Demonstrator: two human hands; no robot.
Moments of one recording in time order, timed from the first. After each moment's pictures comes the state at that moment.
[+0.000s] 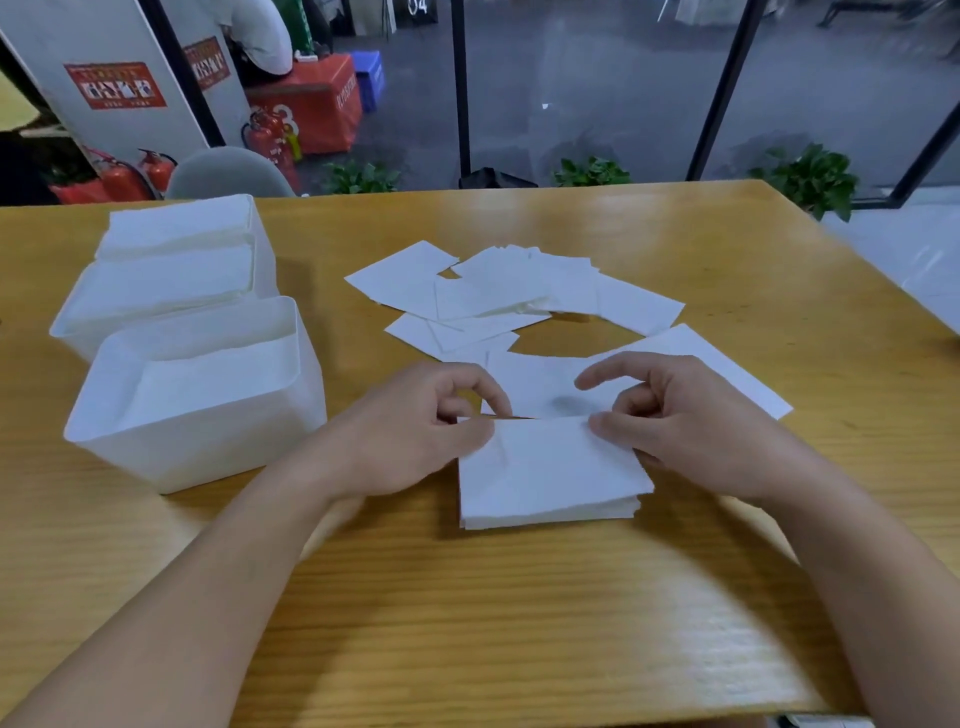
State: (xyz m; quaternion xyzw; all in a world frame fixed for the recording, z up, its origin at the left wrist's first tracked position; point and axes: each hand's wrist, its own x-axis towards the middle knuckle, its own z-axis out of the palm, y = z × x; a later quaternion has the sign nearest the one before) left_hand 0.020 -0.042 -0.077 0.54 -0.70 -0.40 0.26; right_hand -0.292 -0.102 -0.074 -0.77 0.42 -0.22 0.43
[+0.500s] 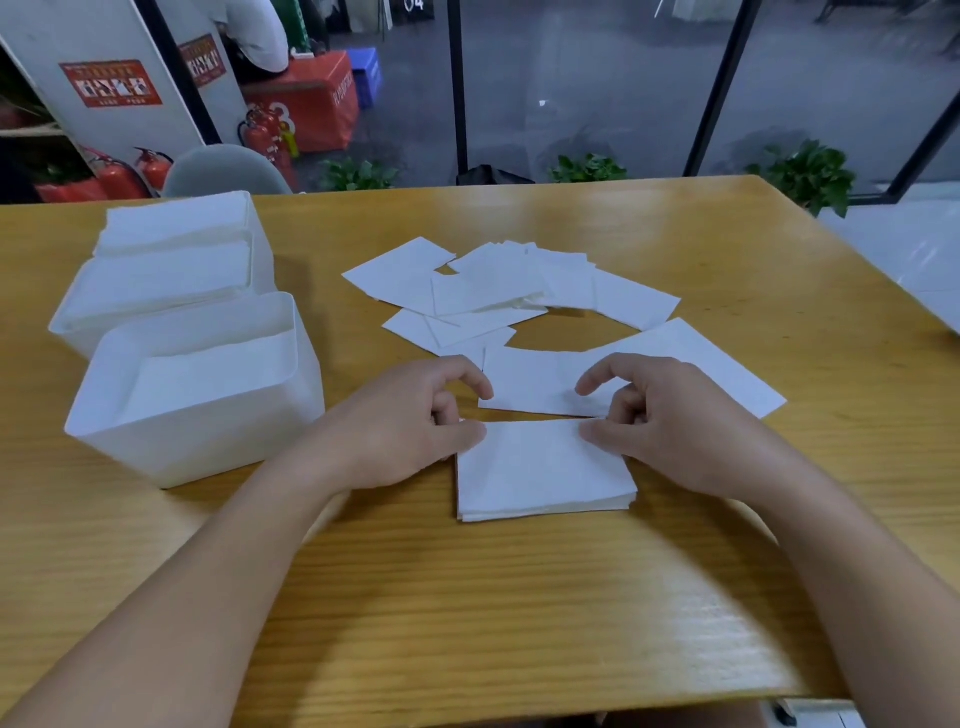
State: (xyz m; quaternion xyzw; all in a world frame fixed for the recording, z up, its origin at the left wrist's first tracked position) left_hand 0.024 -0.044 -0.081 0.58 -0.70 -0.34 0.22; right_hand -0.291 -0.102 -0.086 -0.80 0.45 -0.20 0.34
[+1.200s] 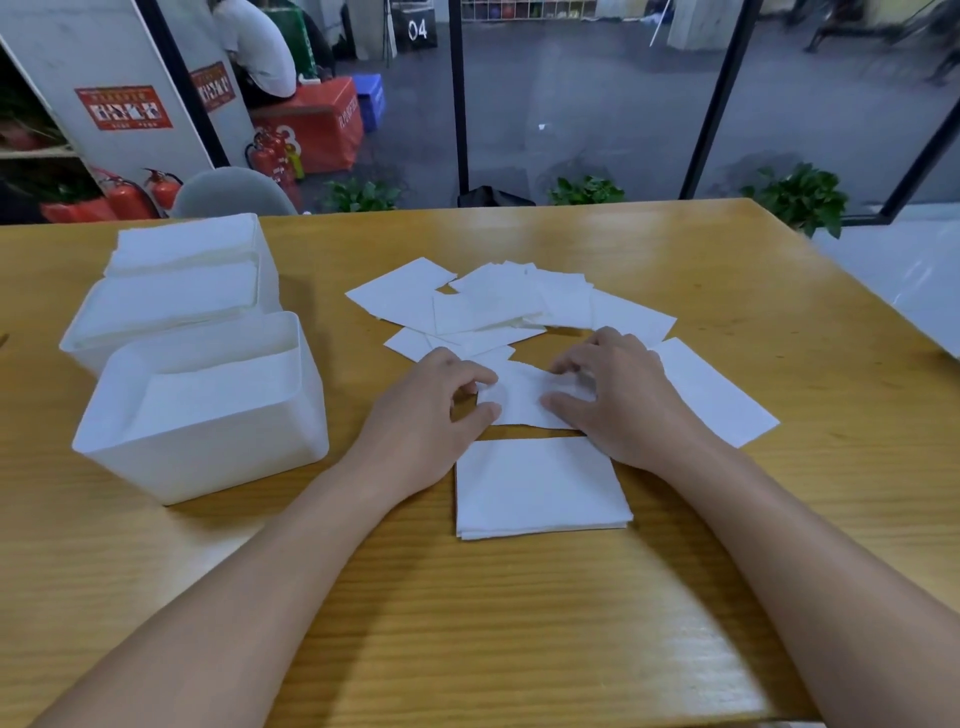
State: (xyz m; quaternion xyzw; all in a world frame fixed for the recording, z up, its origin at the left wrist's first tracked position) left_hand 0.001 -0.067 -0.105 0.64 -0.70 -0.14 0.28; right_hand -0.240 -0.129 -0.082 -0.82 0.52 -0.19 0.15
